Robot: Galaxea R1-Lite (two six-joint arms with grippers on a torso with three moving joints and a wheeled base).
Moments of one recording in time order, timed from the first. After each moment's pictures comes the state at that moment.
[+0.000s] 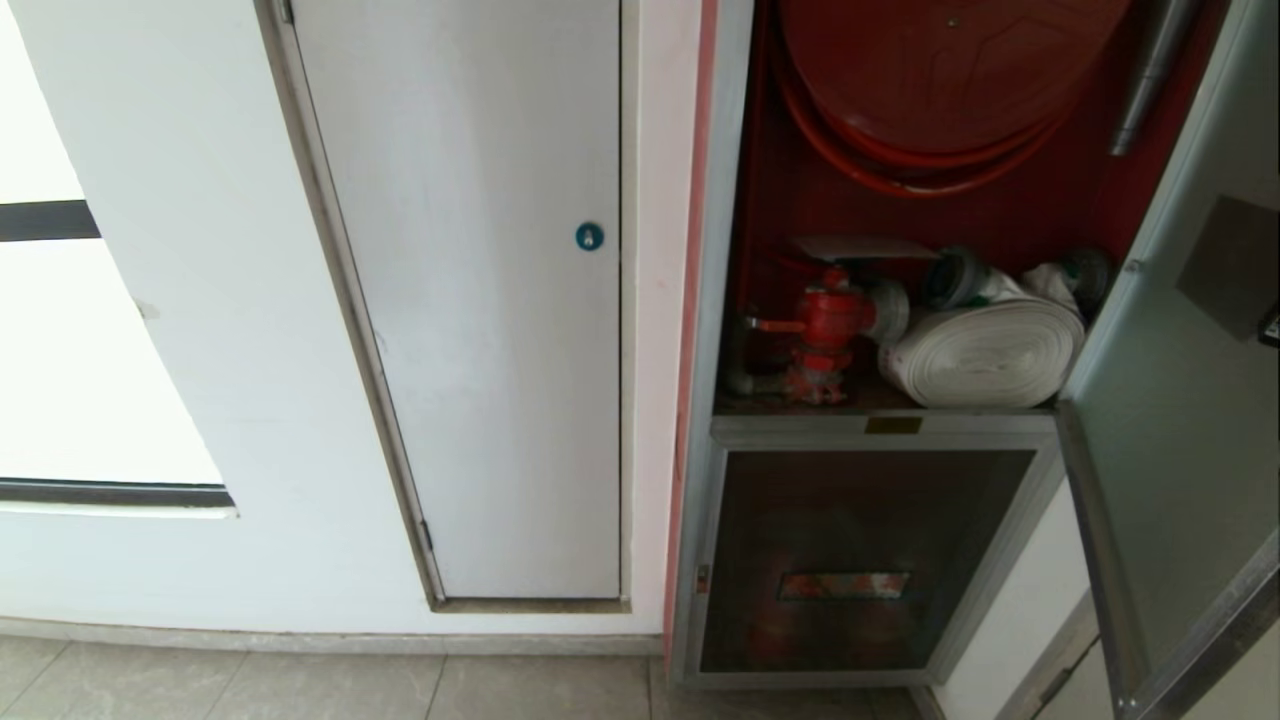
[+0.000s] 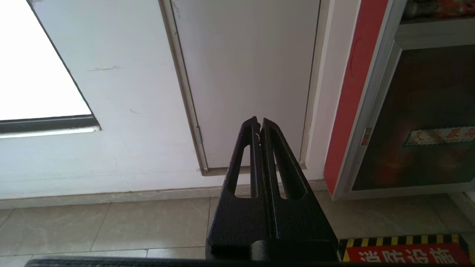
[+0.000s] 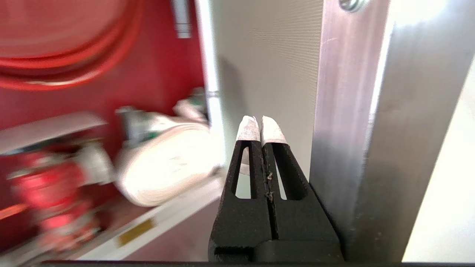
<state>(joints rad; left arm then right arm) -0.01 0.00 0.00 -0.01 -0.04 0.05 0.15 1.32 -0.61 -1.11 -0.93 -0.26</state>
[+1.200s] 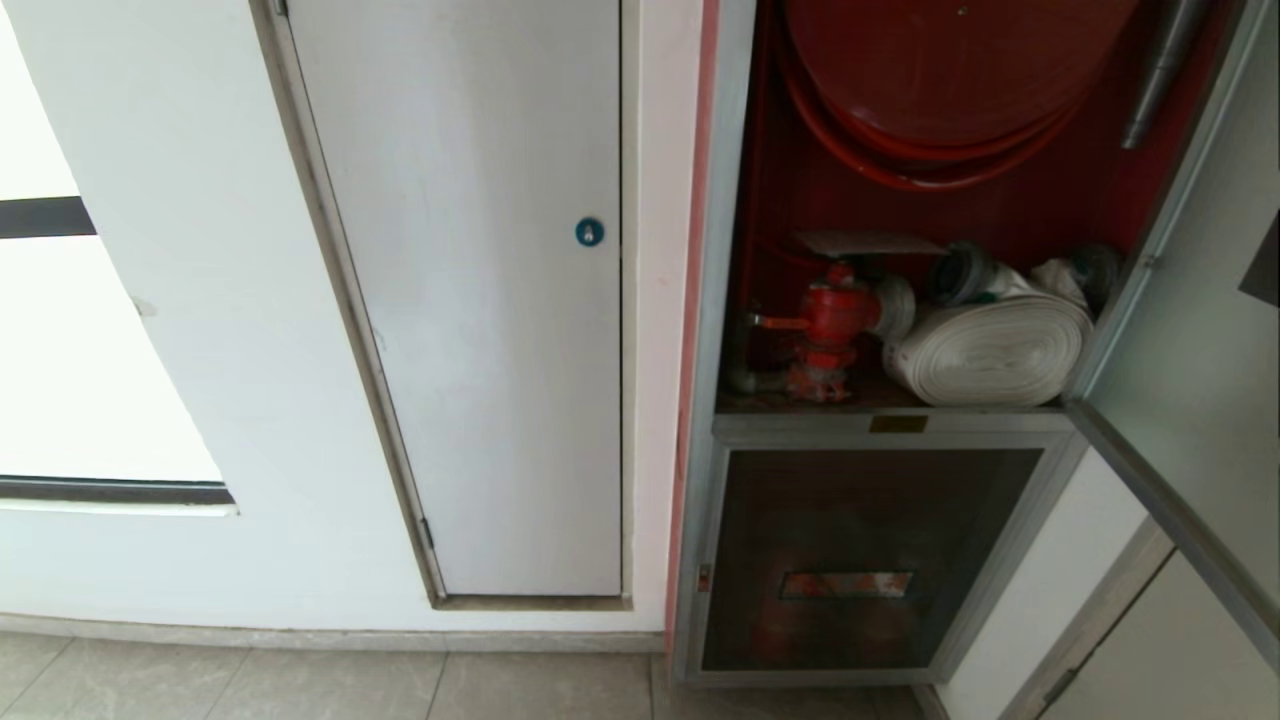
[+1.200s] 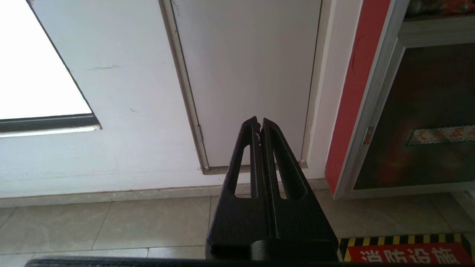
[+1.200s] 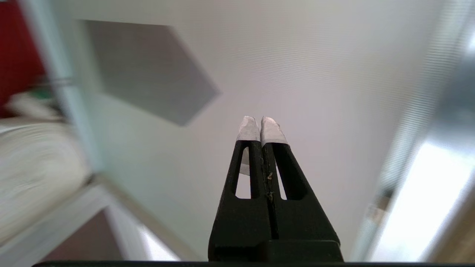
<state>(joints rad) -0.01 0.00 0.00 -0.01 -0.04 0.05 -0.23 1.29 -0.53 -1.09 -0.94 -0.26</state>
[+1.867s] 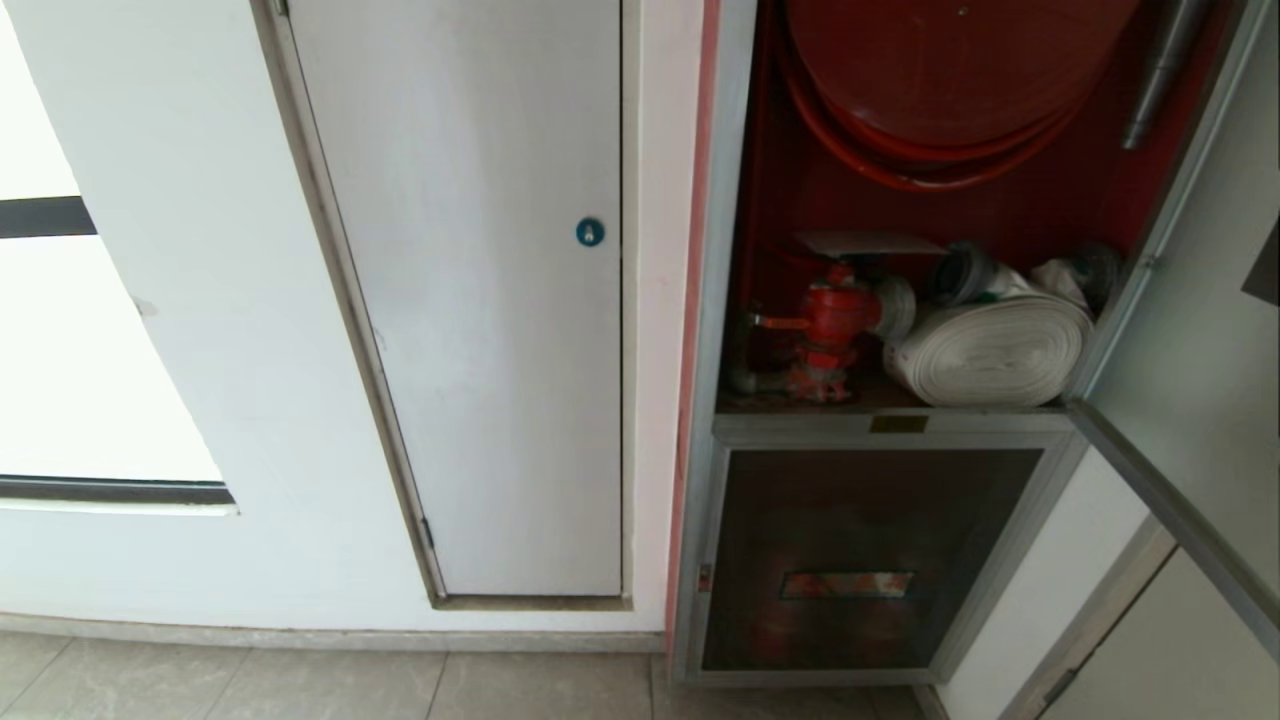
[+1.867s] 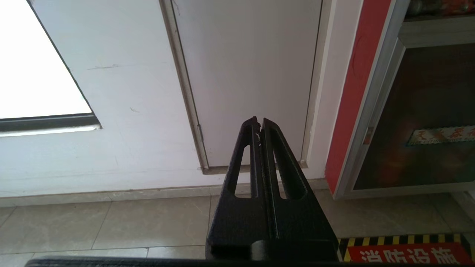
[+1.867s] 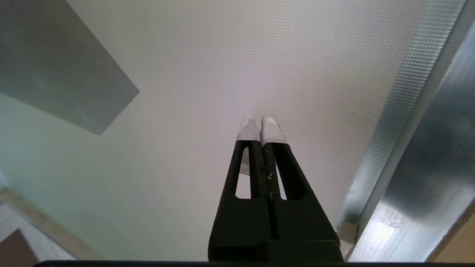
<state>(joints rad) -0.01 0.00 0.00 -0.01 -0.04 0.05 -0.51 1.36 -0.53 -1.09 -0.83 -0.26</state>
